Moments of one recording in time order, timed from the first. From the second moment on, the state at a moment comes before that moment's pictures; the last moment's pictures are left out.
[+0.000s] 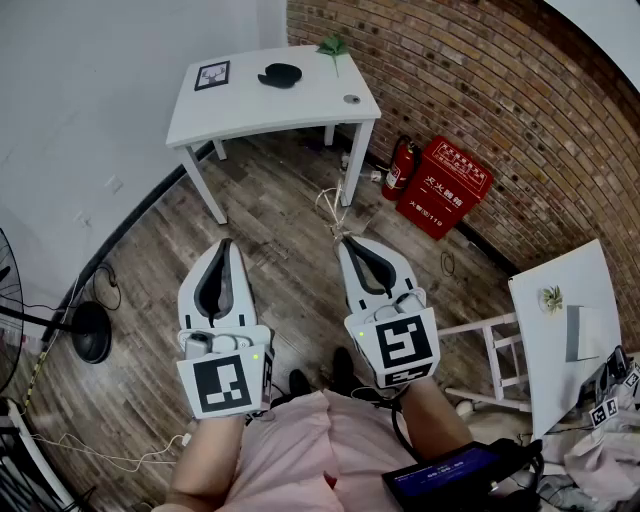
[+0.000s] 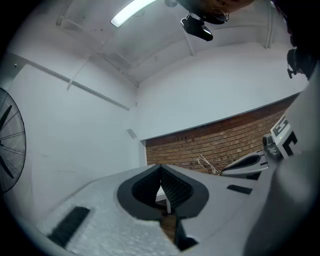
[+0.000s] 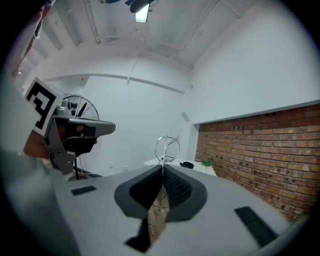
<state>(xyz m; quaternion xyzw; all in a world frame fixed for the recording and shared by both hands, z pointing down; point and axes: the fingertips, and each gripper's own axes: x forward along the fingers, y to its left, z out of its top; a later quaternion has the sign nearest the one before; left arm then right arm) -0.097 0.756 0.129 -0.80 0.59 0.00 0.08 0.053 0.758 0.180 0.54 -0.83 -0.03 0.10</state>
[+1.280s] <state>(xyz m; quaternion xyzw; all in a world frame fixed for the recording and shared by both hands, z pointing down) -0.017 0.649 0.168 -0.77 0.64 -0.03 0.06 0.141 0.626 0.202 0.51 -0.86 -0.03 0.09</state>
